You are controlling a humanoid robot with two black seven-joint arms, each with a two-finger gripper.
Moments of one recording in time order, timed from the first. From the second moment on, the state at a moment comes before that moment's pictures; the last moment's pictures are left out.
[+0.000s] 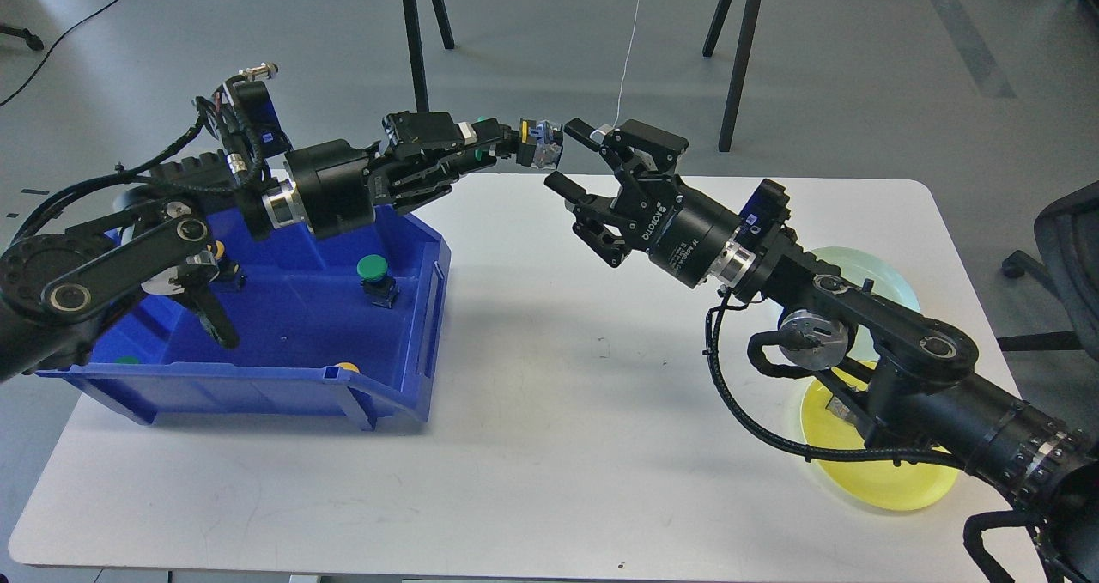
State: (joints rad) left arm -0.92 0.57 -0.38 -1.10 0.81 -0.49 -0.49; right arm 0.72 -0.19 0.61 1.01 -0.47 0.49 0.38
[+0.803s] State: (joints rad) left arm -0.92 0.57 -0.38 -1.10 0.81 -0.49 -0.49; right arm 0.74 -0.11 0.62 0.95 -0.47 0.49 0.38
